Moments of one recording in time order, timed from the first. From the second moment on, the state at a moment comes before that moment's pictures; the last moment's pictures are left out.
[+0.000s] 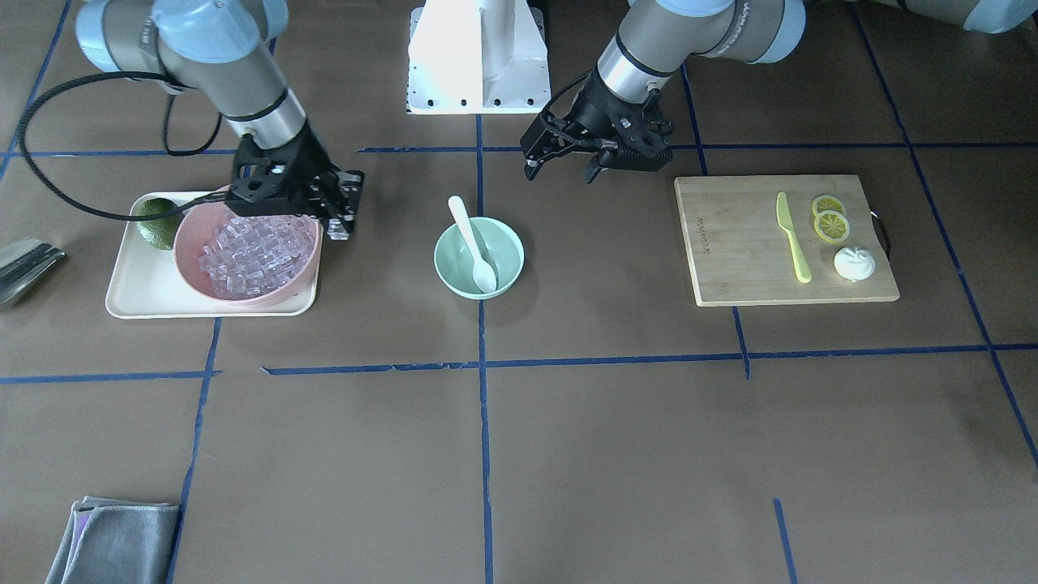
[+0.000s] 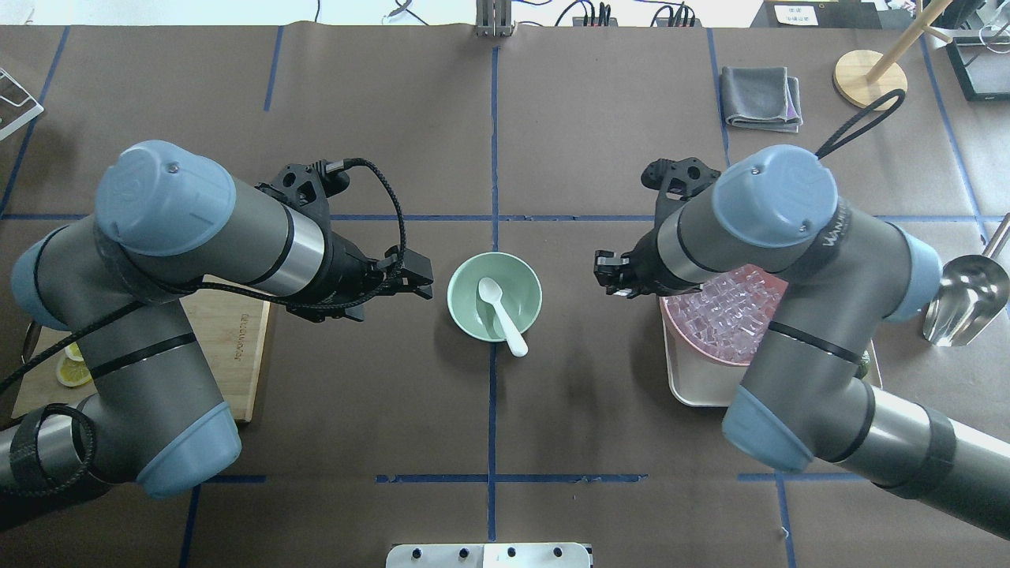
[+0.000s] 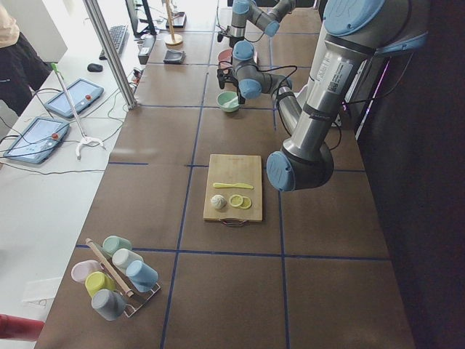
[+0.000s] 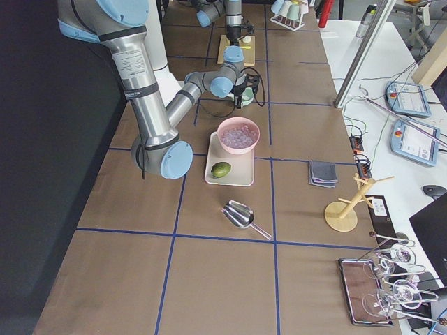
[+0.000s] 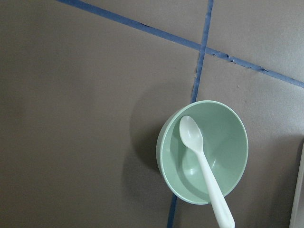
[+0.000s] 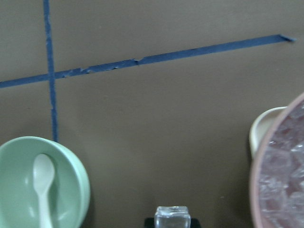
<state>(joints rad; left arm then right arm) -0.59 -2.03 -1.96 -1.85 -2.02 -1.51 0.59 -1.11 1.87 -1.41 1.93 1.37</state>
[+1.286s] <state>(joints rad) -0.62 -2.01 -1.98 -1.85 -2.03 -1.51 0.53 -0.85 1.59 -1.31 1.88 1.54</state>
